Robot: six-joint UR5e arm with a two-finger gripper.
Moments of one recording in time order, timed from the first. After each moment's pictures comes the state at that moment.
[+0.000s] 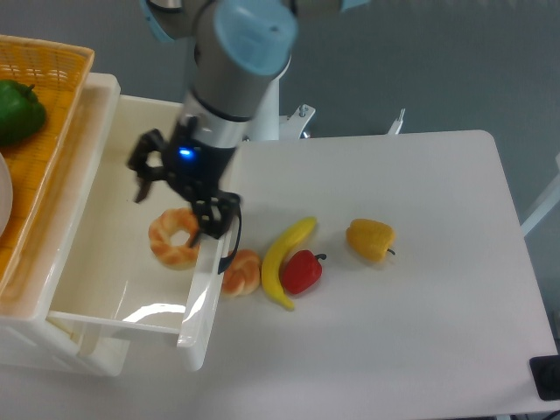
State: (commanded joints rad) arm 2.51 -1.79 -1.42 -1.36 1.04 1.01
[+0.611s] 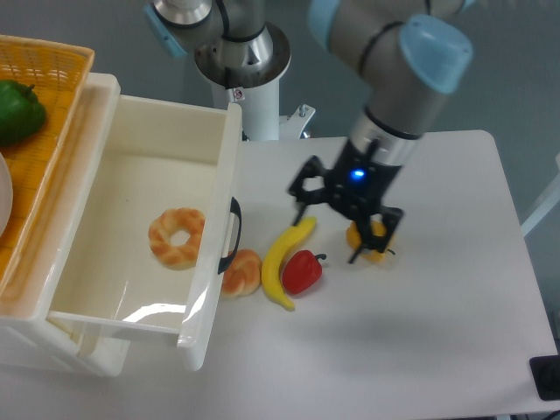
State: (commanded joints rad) arm 2.74 -1.92 -1.43 -1.35 1.25 1.41
